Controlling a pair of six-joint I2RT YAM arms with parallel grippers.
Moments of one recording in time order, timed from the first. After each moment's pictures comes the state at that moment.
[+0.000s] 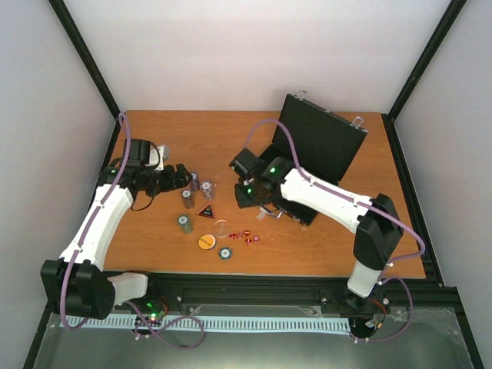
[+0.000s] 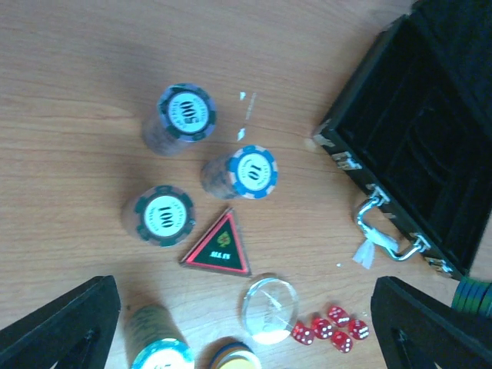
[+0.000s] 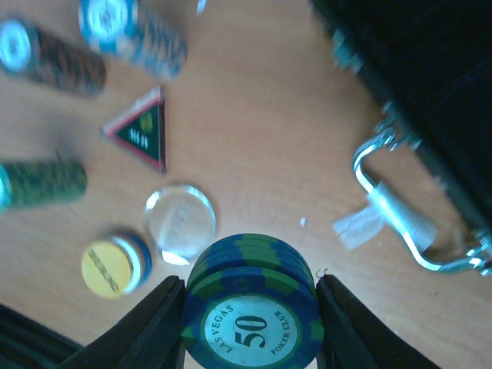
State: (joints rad) left arm -0.09 1.21 1.08 -0.85 0.33 -0.35; right arm 0.92 1.74 1.49 -0.92 0.01 0.61
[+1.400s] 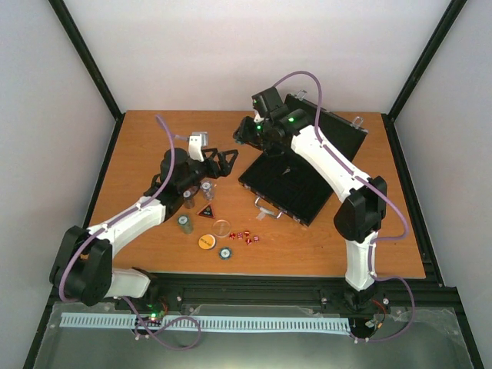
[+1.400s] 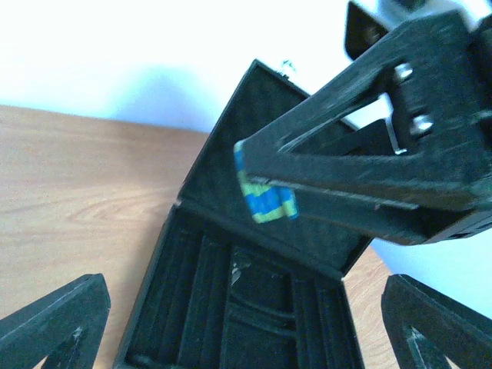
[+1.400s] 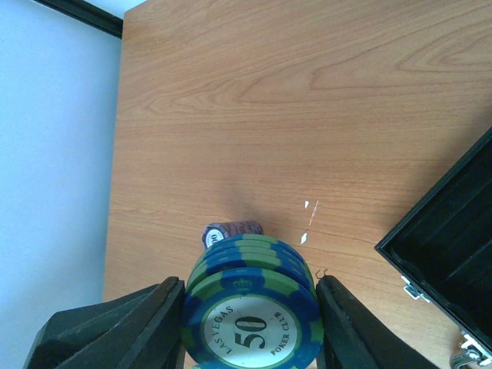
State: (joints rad) left arm -0.44 1.32 0.77 0.35 0.26 -0.53; right arm 0.61 1.98 2.03 -0.83 -0.23 0.77
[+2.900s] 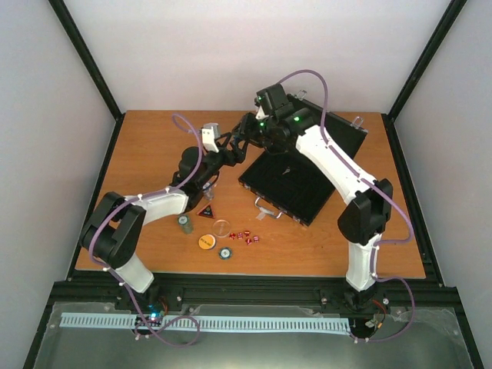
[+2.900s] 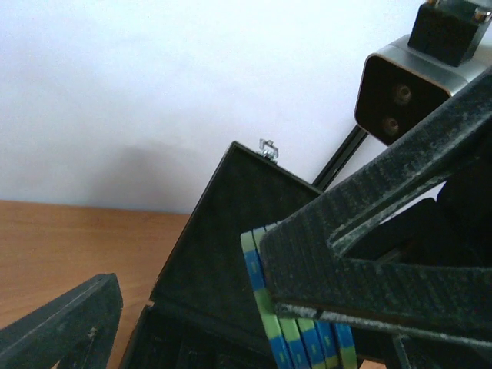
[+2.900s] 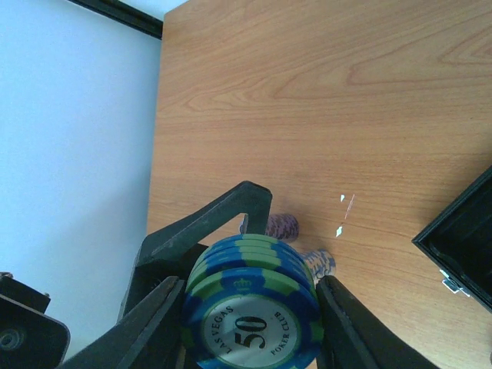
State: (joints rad) left arm -0.50 1.62 0.83 0.85 0.12 -0.57; right arm 0.60 1.95 2.02 -0.81 -0.32 0.81
